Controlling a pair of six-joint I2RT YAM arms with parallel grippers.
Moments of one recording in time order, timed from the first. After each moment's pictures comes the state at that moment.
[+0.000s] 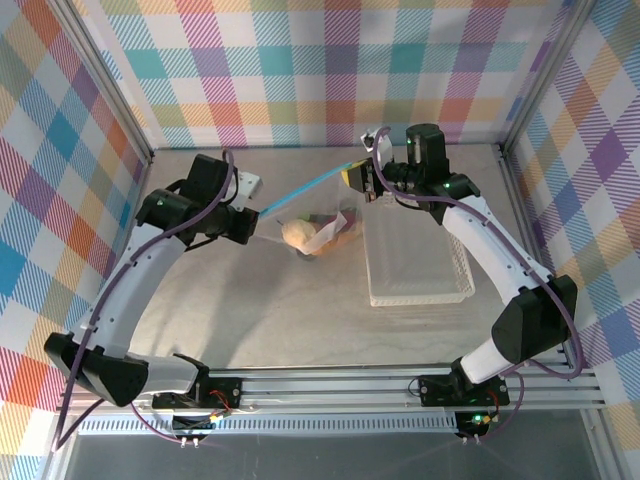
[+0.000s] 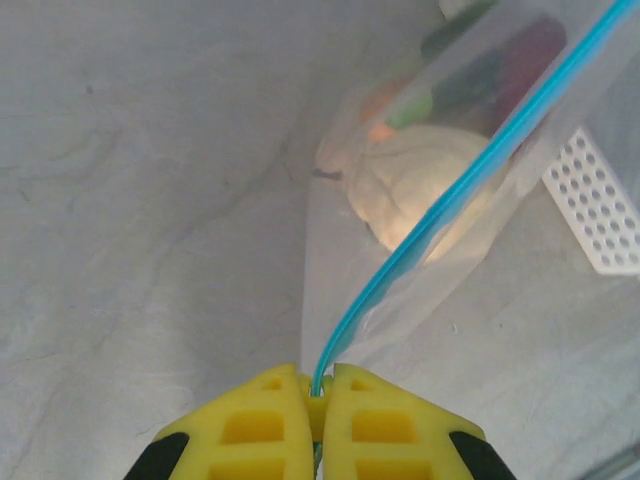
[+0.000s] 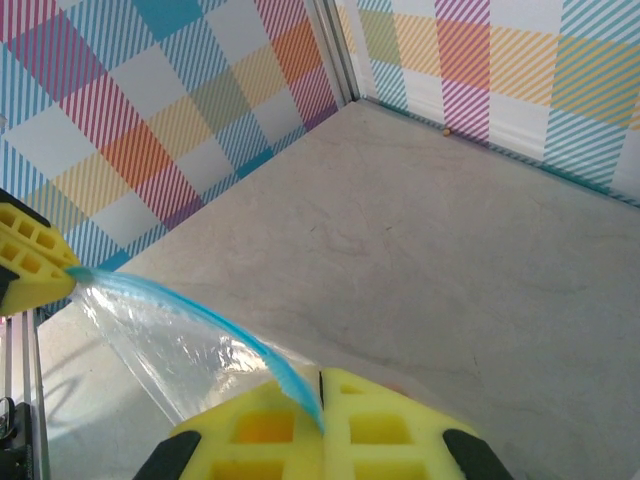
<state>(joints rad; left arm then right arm) -0.40 1.30 1.51 -1.14 0.05 -0.01 0.40 1.53 1.46 -0.37 -0.64 0.03</state>
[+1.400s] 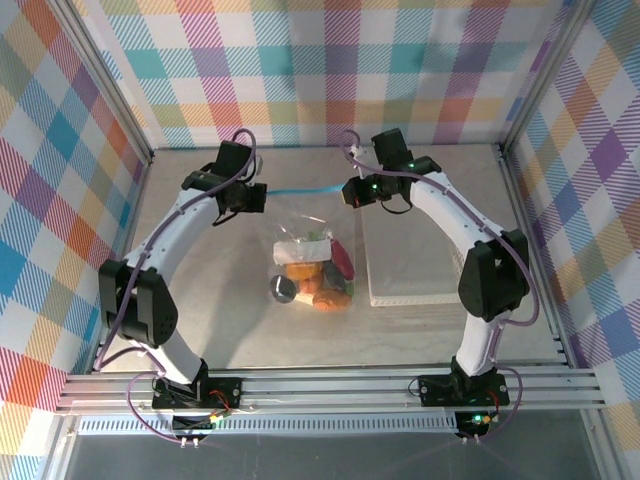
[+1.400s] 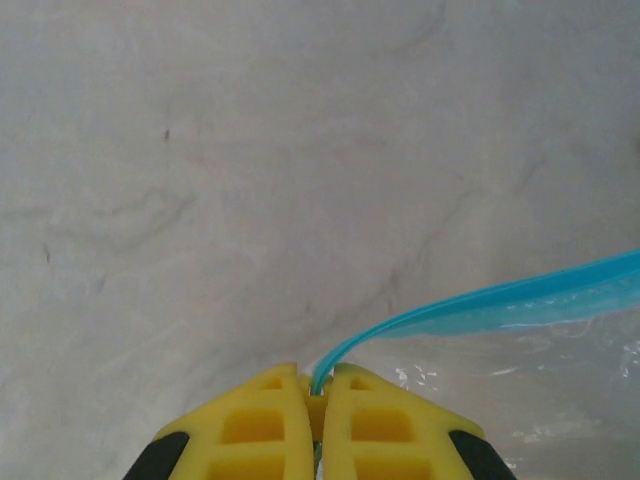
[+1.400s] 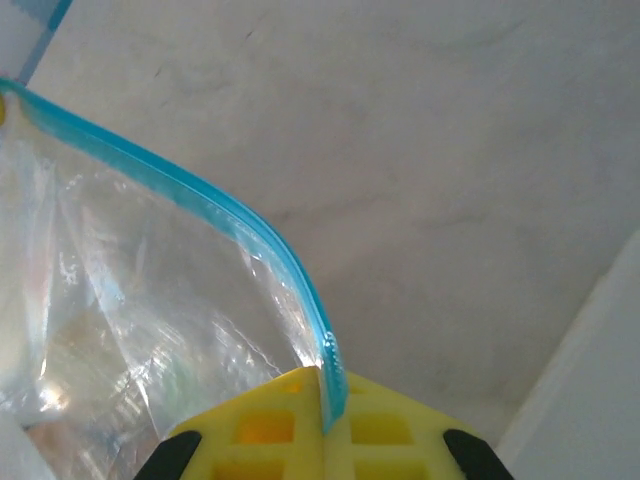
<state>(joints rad) -0.29 1.68 1.51 -0.76 -0.03 -0.14 0.43 1.87 1.69 -0.71 -0.41 0.07</state>
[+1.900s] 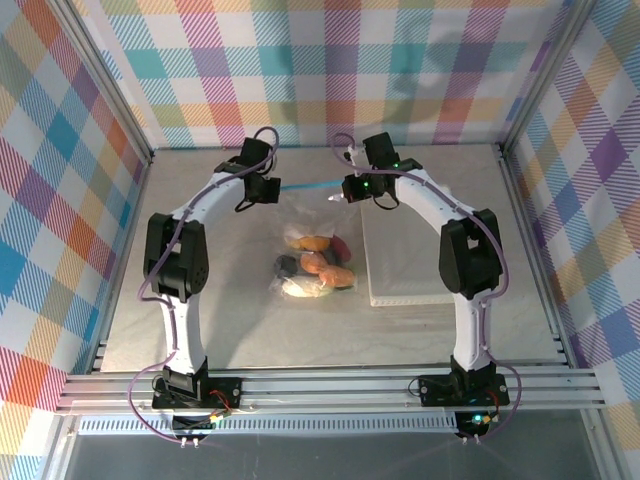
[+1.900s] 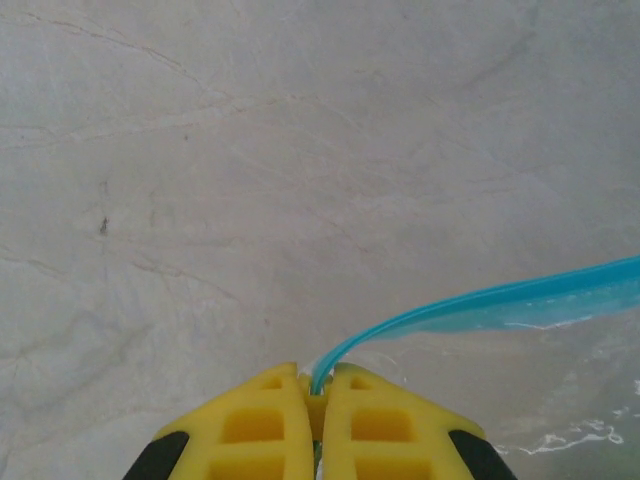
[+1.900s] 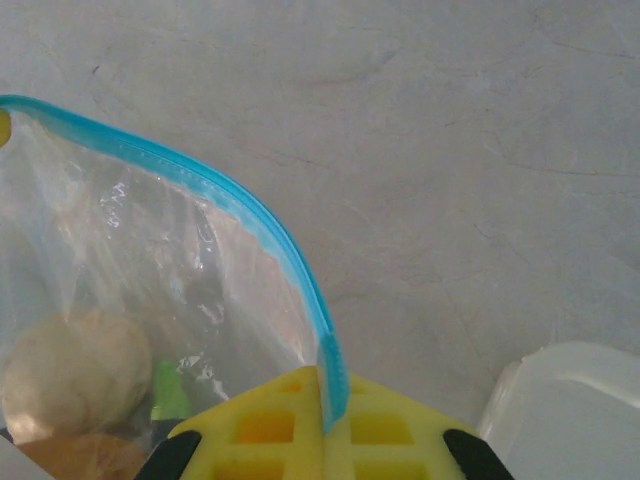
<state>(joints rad) -0.27 2.07 1.71 -0.63 -0.05 -0.12 0.41 2.08 1.76 -0.56 -0.29 0.08</state>
